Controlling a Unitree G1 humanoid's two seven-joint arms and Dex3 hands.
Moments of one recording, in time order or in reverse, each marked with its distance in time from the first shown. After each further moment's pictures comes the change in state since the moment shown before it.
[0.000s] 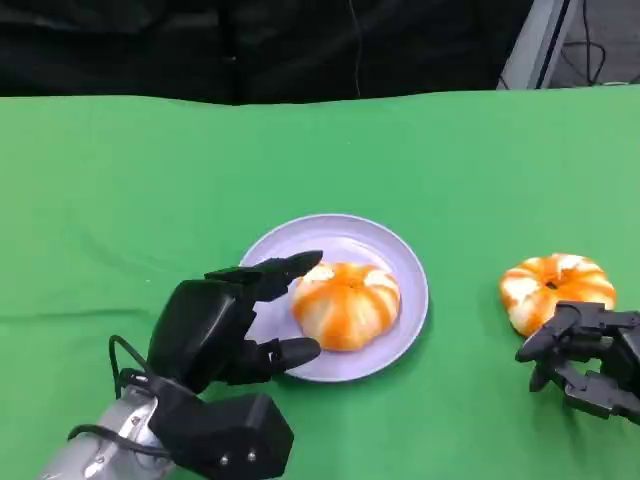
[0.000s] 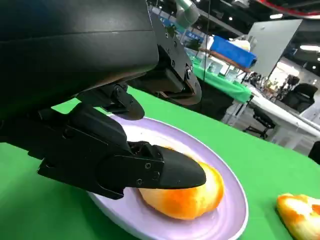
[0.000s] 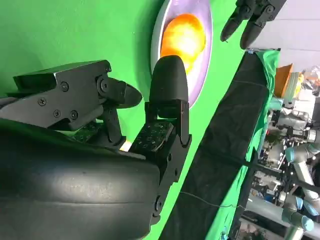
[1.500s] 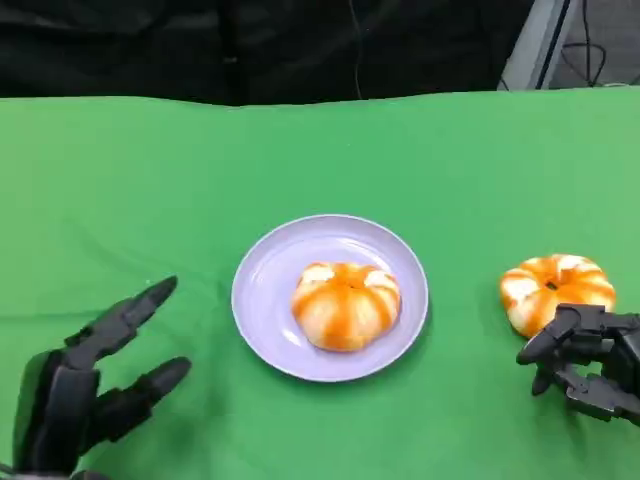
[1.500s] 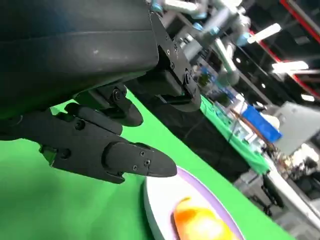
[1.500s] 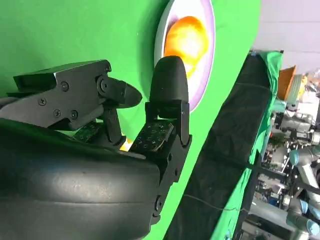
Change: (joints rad) left arm 0.300 0.077 0.319 -0.040 -0.210 -0.309 0.012; right arm 0.000 -0.006 -0.004 0.006 0.002 0.013 0.019
